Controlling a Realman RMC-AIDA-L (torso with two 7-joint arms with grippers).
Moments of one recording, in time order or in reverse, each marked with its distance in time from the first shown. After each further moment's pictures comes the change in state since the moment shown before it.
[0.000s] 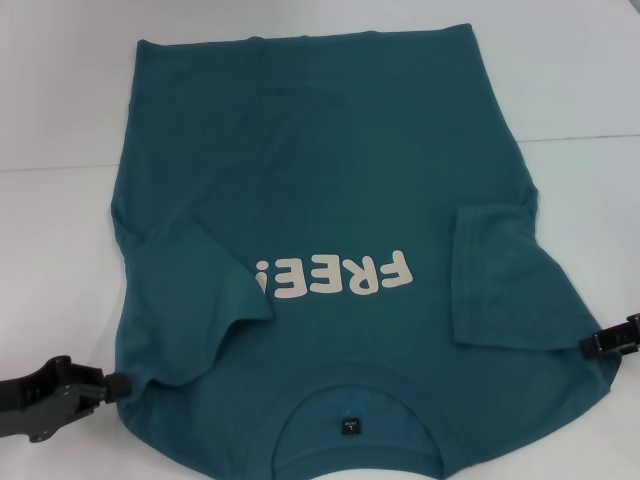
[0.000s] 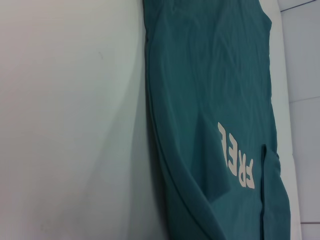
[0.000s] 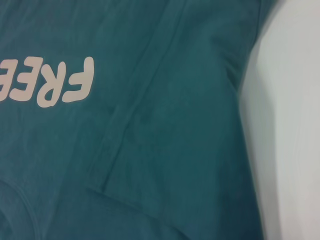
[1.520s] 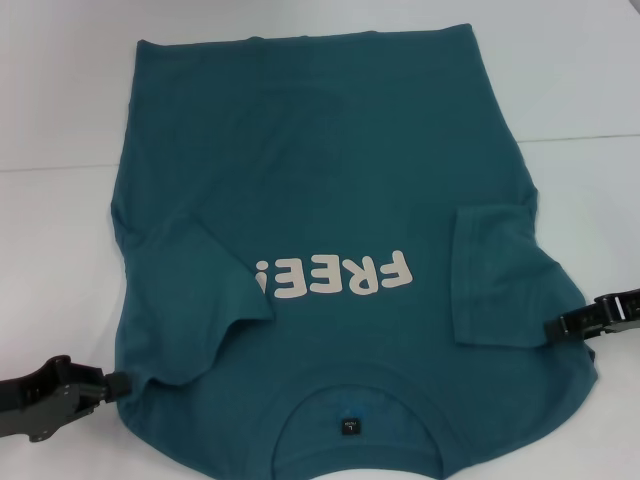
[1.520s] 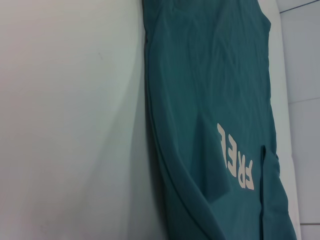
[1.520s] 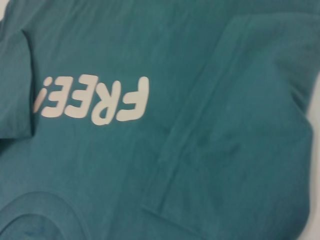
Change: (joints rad) left arm 0.002 -0.002 -0.001 0.000 -0.003 -0.002 0.003; right arm 0.042 0.001 -0.008 0.029 0.065 -0.031 0.006
